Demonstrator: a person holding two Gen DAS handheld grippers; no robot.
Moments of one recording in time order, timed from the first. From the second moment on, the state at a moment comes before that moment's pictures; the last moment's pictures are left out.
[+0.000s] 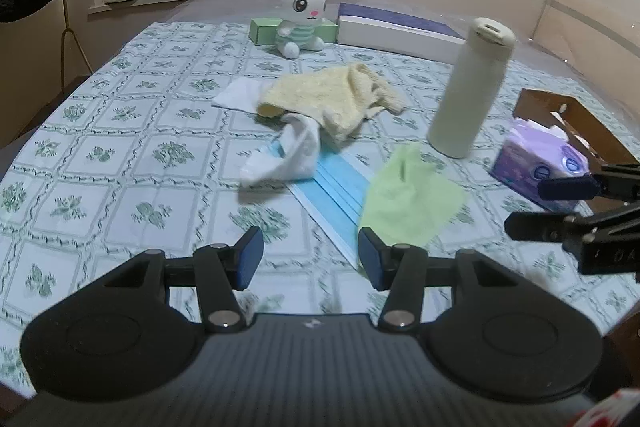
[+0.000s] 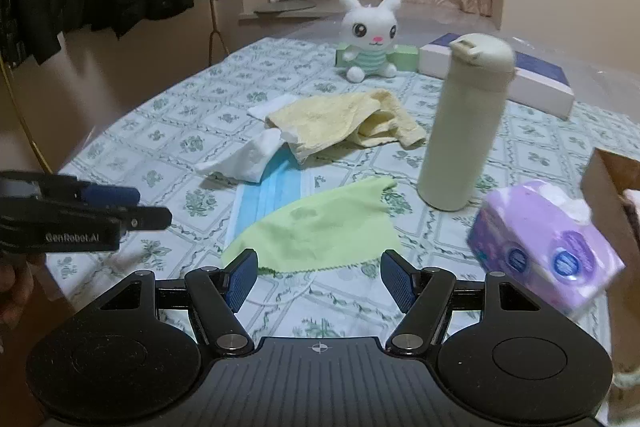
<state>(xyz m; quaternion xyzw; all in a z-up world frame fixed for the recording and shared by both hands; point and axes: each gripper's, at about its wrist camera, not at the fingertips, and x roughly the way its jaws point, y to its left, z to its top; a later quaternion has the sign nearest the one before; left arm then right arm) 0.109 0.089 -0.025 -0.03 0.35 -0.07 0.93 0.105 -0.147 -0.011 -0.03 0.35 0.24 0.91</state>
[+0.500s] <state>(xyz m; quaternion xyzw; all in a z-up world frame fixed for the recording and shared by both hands) 0.153 0.104 -0.054 -0.03 0.36 -0.07 0.93 0.178 -0.107 -0.064 -0.05 0.37 0.26 0.89</state>
